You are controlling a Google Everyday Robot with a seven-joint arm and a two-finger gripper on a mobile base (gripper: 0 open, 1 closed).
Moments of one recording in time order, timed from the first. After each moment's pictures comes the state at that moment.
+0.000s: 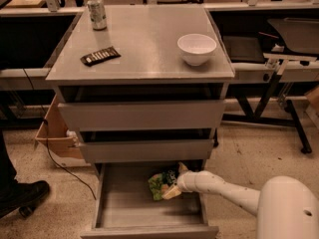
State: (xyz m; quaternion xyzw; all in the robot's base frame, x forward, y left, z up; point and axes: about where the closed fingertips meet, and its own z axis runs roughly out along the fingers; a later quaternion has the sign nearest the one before) arm 0.640 -0.071 0.231 -0.49 0.78 0.13 0.36
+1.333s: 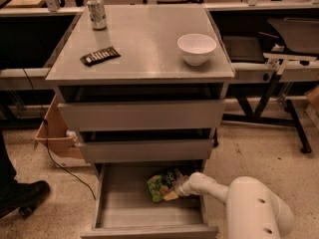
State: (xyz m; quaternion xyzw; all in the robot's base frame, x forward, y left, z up) arm 0.650 -0.072 0.122 -0.47 0.82 0.15 0.29
